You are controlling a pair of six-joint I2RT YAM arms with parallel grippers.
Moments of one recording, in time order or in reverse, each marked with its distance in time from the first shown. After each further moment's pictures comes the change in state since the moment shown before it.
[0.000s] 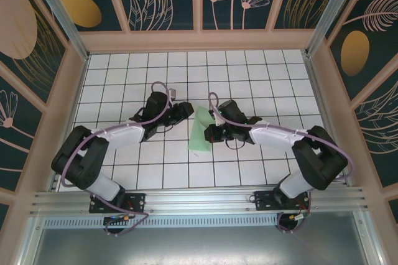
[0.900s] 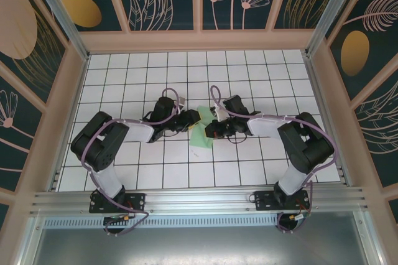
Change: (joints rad) left arm -0.025 0.214 -0.009 0.209 0.172 -0.116; right arm -0.123 0.159 0.035 0.088 -0.240 -0.086
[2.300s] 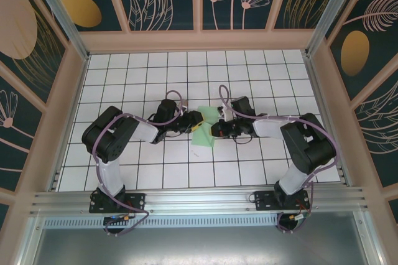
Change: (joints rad) left arm -0.005 0.122 0.008 0.157 0.043 -0.079; right arm -0.077 -0.020 -0.075 0.063 -0.020 0.027
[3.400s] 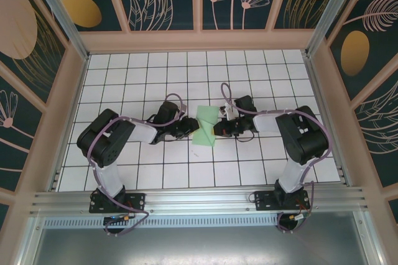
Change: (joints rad) left arm -0.014 -0.065 -0.013 -0.233 -0.076 0.151; right arm -0.069 0.108 0.042 -0.017 -0.101 -0.065
